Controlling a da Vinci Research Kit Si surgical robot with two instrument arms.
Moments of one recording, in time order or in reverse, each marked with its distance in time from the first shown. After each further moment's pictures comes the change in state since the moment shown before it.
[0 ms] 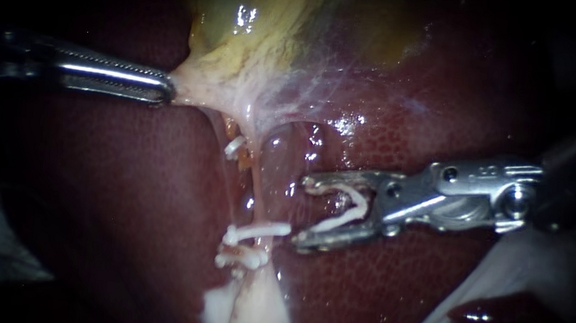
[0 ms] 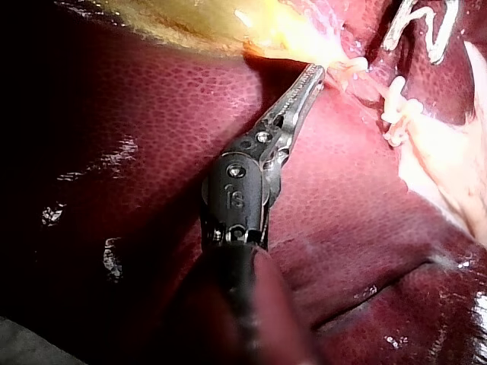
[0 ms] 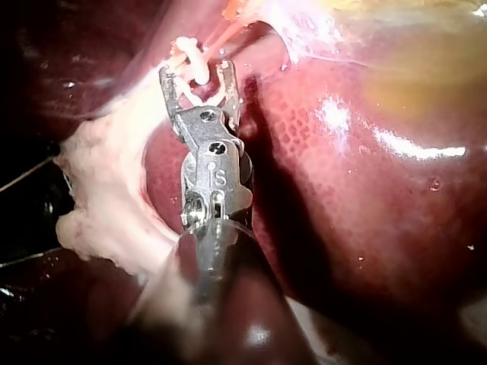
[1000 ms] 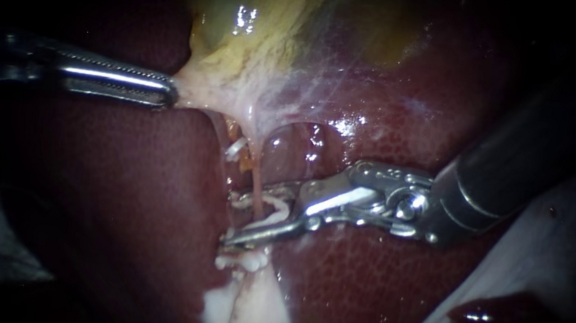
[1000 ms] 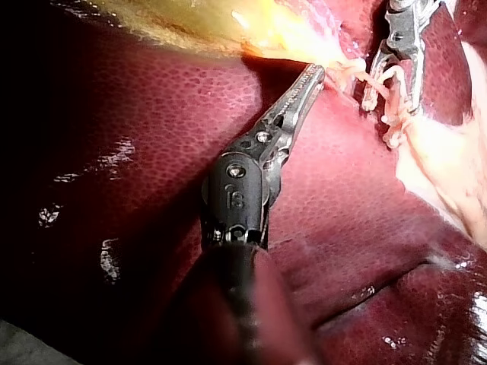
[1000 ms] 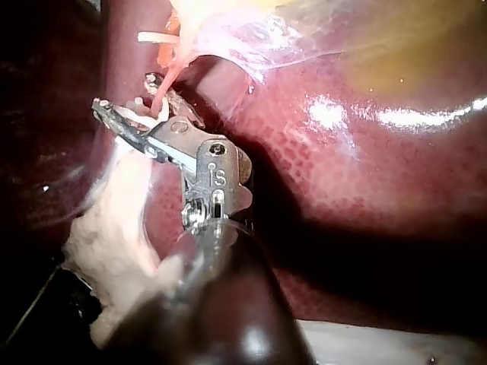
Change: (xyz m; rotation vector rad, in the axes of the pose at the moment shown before) right arm -0.001 0.003 0.009 0.246 0.188 0.223; left arm 0.000 0.000 0.000 0.002 0.000 0.001
